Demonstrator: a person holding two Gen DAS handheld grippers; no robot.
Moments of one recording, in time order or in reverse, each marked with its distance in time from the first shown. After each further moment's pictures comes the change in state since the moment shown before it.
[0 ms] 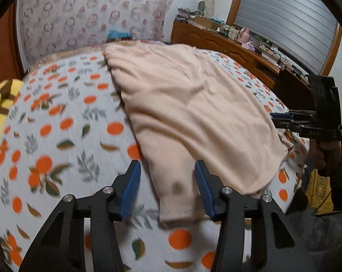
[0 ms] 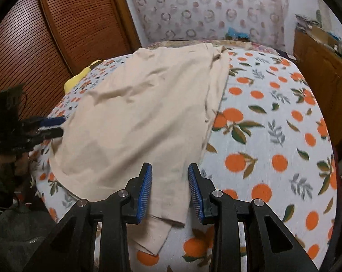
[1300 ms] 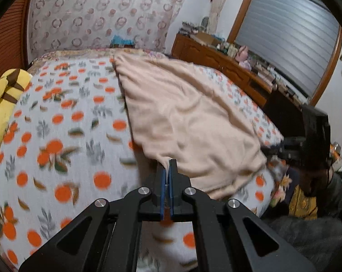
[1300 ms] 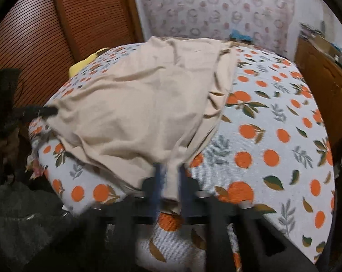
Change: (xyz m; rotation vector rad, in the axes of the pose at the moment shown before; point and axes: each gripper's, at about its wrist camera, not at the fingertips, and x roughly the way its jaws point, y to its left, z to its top) left arm -0.042 0.007 -0.006 -0.087 -0.113 -0.059; right arm -0.015 0.045 -0.037 -0.078 0.034 0.004
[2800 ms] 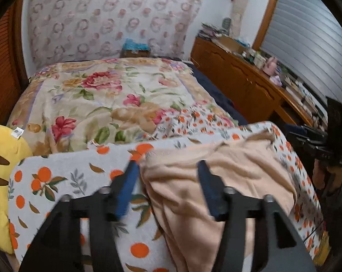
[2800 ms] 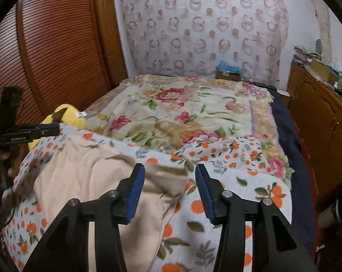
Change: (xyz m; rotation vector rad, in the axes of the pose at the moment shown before) left arm 0.160 0.089 0.219 0.001 0.043 0.094; right arm 0.090 -0.124 0.244 -0.005 -0.160 -0.069
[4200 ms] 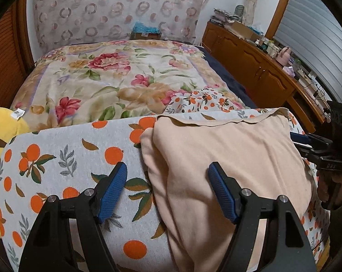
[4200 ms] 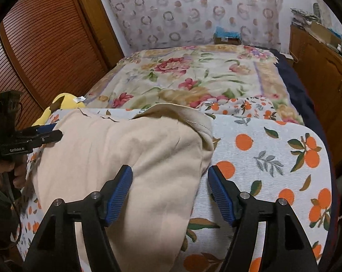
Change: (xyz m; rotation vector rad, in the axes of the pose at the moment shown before) left arm 0.034 -0.001 -0.012 -0.043 0.097 0.067; right arm 0.045 -0.026 0.001 0.154 0.159 0.038
